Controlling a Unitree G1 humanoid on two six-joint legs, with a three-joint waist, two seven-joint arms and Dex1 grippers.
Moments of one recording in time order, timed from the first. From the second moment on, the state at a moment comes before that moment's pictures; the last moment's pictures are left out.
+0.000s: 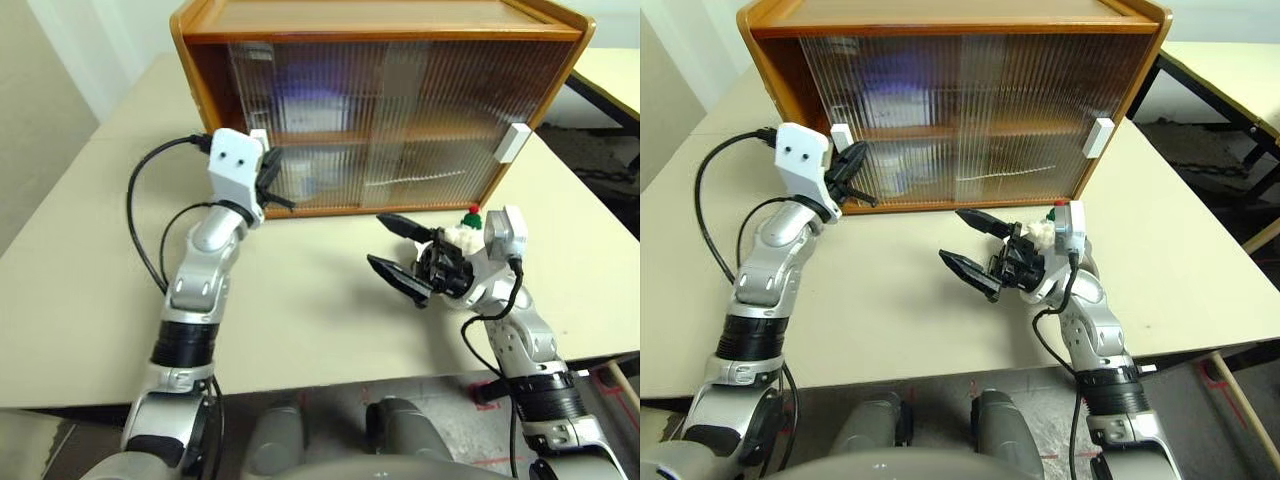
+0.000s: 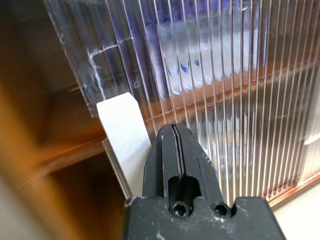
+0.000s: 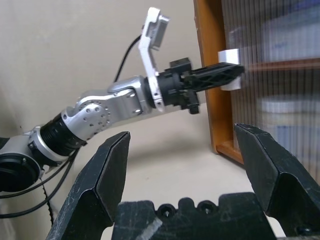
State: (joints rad) left arm -0.42 0.29 0.03 -0.10 -0.05 0.31 -0.25; right arm -0.18 -0.24 0.02 0.03 0.59 -0.04 1.15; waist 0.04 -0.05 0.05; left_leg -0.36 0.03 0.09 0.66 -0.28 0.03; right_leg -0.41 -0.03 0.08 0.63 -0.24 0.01
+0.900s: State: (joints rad) left arm -0.09 0.47 0.28 -0.16 -0.64 0.06 -0.92; right arm -0.35 -0.55 -0.35 0.22 0.73 0.06 1.18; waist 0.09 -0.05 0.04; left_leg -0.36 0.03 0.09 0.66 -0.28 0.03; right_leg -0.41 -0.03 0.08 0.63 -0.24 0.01
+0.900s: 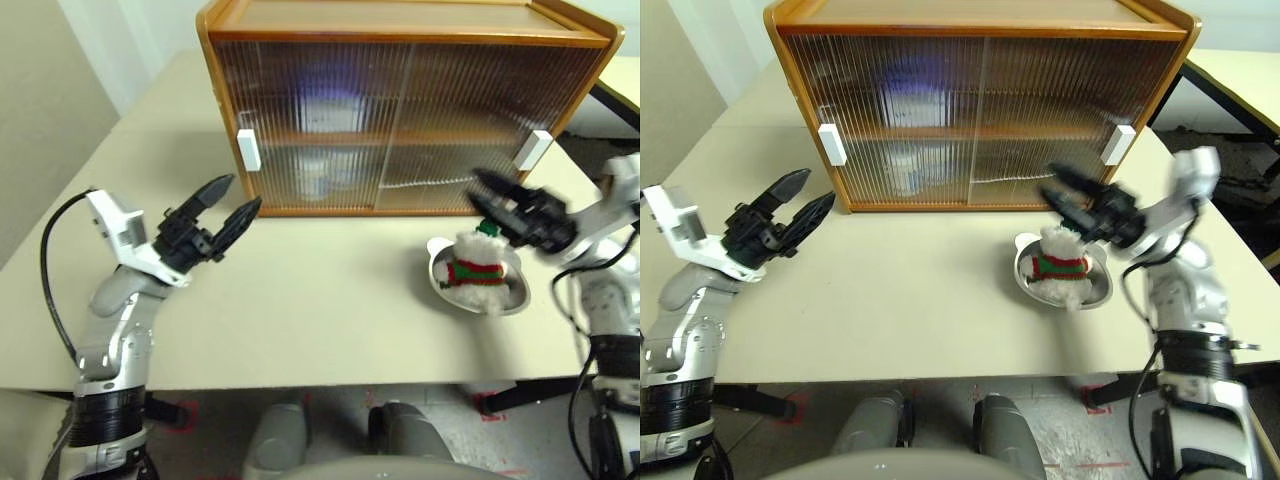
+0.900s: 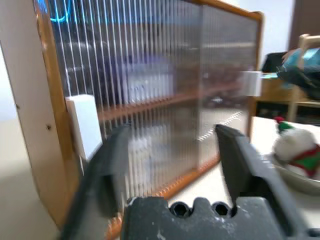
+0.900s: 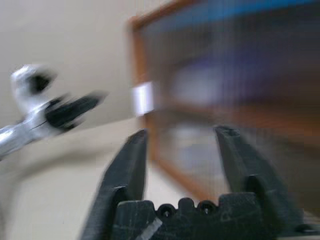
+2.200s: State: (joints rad) left arm 0.09 0.44 0.25 -0.03 -0.69 -0.01 -1.22; right arm -0.61 -0.58 -0.32 0.71 0.33 -0.12 0.65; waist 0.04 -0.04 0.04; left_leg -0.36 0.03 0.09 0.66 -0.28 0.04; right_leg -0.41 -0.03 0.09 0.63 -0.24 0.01
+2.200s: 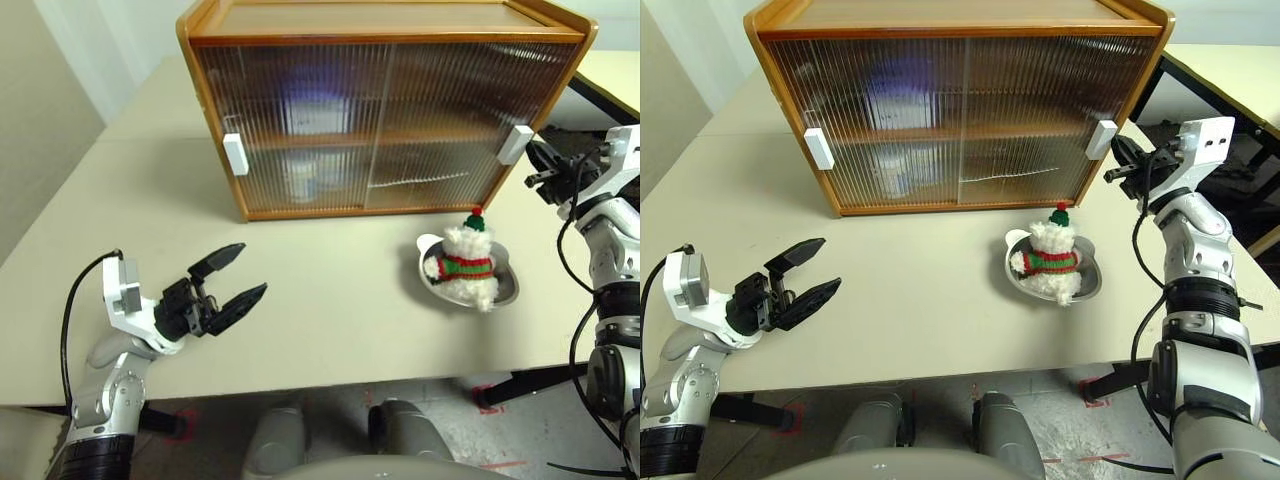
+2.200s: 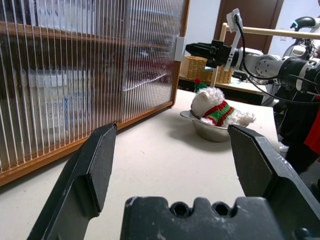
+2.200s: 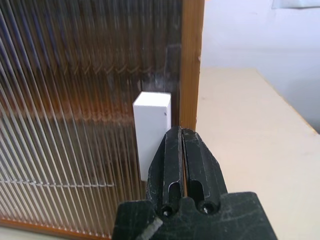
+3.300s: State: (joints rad) left arm 0.09 0.42 0.18 -0.02 -0.66 -0.05 -1.22; right arm -0.64 -0.26 -0.11 0.42 0.34 0.03 0.72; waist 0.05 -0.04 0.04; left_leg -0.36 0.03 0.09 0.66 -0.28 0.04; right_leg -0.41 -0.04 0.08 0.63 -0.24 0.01
